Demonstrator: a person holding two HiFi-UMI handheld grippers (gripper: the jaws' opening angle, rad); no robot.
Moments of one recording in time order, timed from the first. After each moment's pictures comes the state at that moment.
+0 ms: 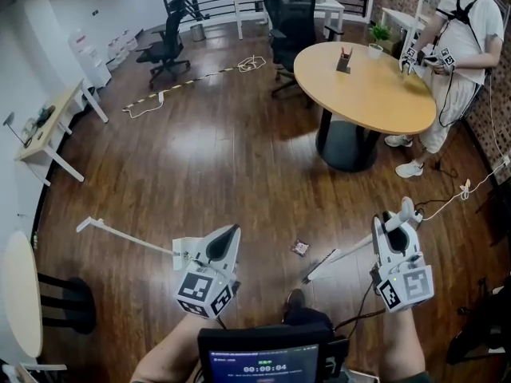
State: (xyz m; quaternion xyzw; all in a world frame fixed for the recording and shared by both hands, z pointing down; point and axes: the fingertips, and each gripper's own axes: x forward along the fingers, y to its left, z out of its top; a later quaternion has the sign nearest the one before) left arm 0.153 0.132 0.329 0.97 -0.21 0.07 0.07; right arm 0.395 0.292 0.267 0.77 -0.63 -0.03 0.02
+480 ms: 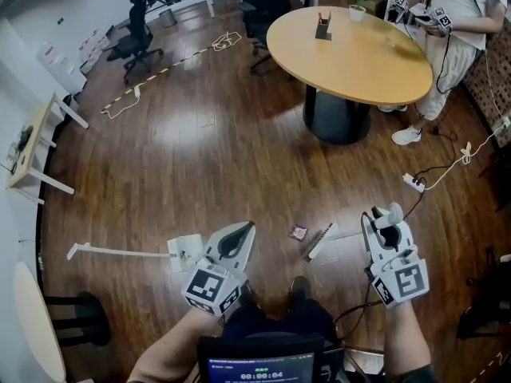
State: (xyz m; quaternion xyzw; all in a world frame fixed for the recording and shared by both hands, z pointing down) left arm 0.306 0.097 0.396 0.99 -0.09 0.12 0.05; right arm 0.490 0.233 0.360 0.77 -0.64 0.02 0.05
